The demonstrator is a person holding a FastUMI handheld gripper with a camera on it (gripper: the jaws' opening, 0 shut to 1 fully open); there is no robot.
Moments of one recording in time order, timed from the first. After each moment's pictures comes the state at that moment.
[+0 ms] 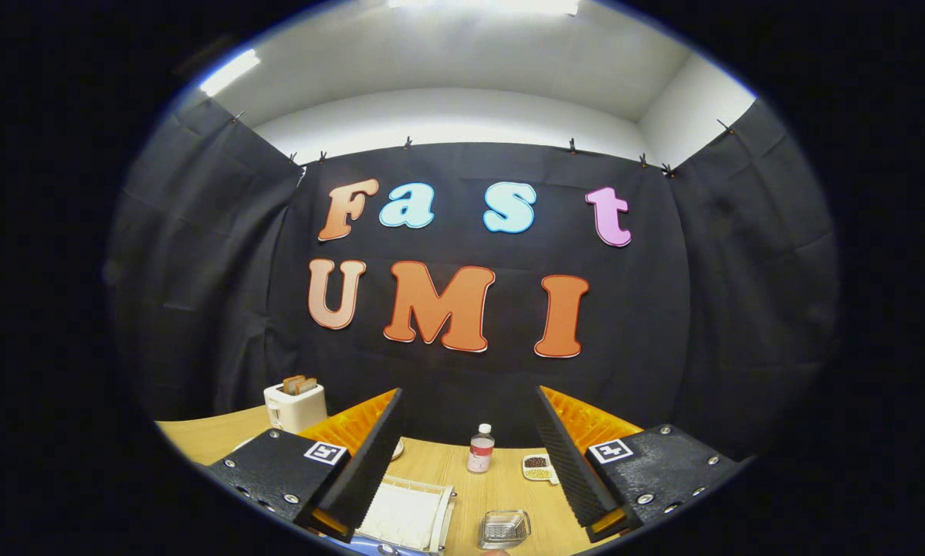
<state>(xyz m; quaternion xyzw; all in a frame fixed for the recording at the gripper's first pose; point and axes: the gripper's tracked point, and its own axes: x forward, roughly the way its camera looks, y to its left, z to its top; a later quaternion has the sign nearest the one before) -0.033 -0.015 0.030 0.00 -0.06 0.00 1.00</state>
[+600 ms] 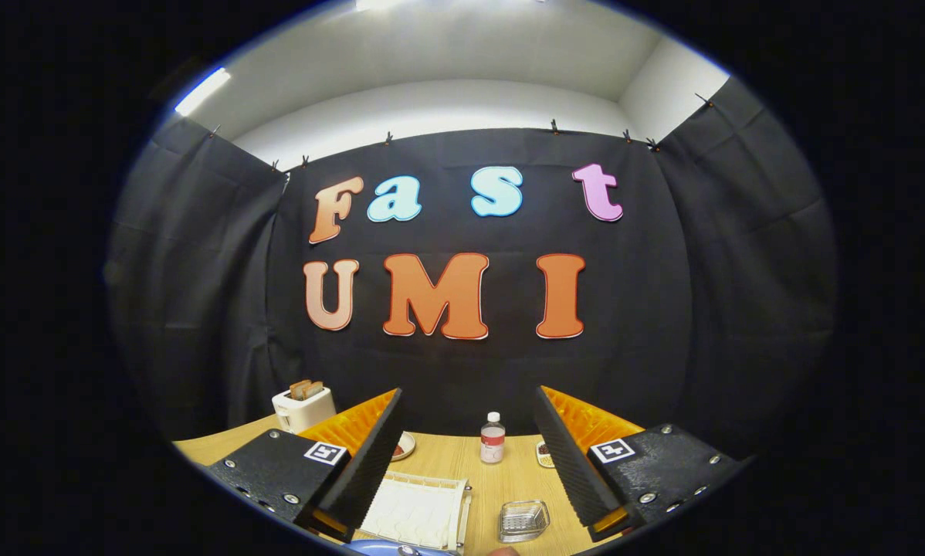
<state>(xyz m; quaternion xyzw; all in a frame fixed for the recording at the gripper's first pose) -0.027 -0.018 0.009 0.04 -0.02 0.00 1.00</state>
